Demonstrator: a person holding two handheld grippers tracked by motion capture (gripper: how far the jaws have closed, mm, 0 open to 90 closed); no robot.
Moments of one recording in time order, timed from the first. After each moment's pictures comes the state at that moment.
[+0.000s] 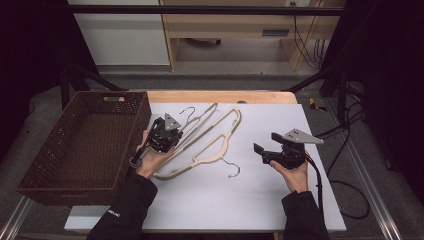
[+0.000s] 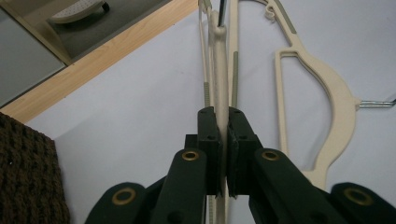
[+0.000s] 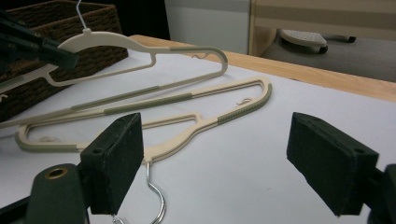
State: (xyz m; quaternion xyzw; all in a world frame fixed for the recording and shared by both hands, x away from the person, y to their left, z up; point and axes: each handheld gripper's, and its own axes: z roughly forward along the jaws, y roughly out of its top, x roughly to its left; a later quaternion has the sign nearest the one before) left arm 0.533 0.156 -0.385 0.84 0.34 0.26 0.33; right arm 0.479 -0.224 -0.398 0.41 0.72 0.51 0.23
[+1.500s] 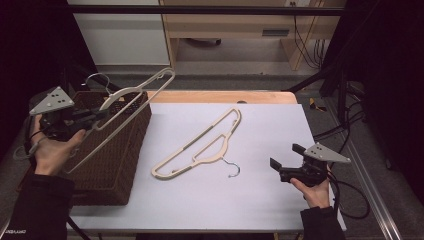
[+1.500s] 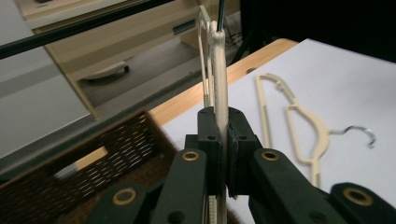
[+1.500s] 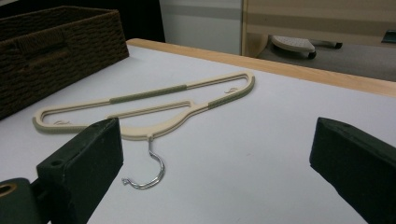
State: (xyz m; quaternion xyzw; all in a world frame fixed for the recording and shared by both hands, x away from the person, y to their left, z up) left arm 0.474 0.346 -0.259 0.78 0.33 0.29 0.45; right arm 0.430 -0.261 -0.394 0.42 0.70 0.52 0.24
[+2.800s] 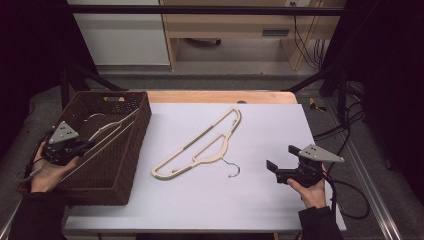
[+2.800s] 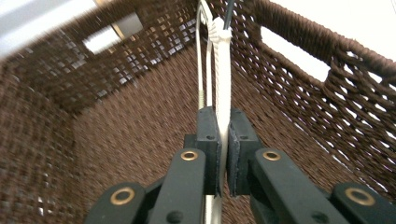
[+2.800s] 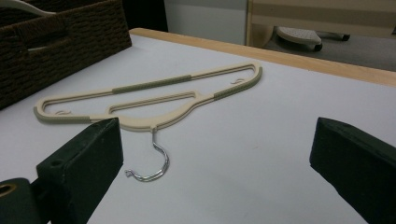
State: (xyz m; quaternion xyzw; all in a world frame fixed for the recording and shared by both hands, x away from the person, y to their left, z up) left arm 0.479 0.392 -0.365 0.82 0.38 0.28 0.31; right arm 0.433 -0.254 -0.400 0.41 0.72 0.51 0.23
